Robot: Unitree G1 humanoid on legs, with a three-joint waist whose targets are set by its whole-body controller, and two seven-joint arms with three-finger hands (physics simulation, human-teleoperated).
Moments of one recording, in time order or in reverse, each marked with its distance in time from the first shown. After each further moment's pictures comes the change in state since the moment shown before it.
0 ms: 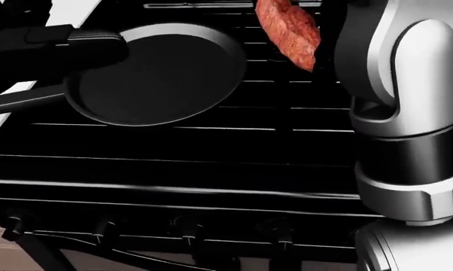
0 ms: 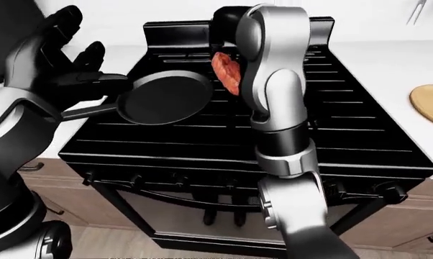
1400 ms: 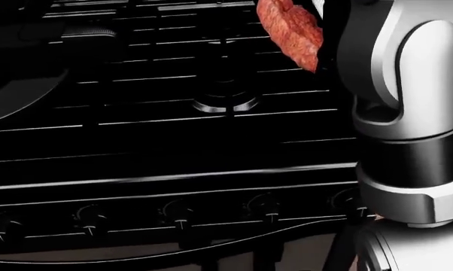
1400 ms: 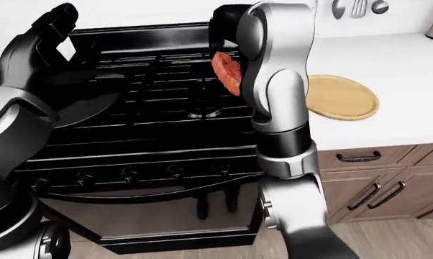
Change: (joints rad) left arm 0.000 0.008 0.009 -0.003 -0.003 -0.002 0.000; right arm -0.001 0.000 -0.002 -0.036 -0.010 0.001 0.040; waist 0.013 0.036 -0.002
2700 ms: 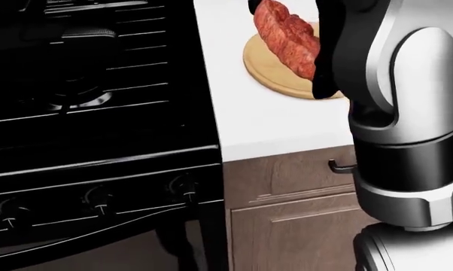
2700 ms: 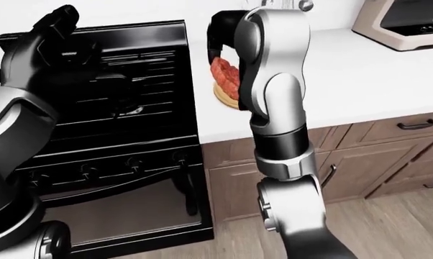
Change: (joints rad) left arm 0.003 -0.004 0.001 0.008 0.012 -0.003 -0.011; right arm 0.015 0.008 0.007 -0.003 0.006 -0.001 0.005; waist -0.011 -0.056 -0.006
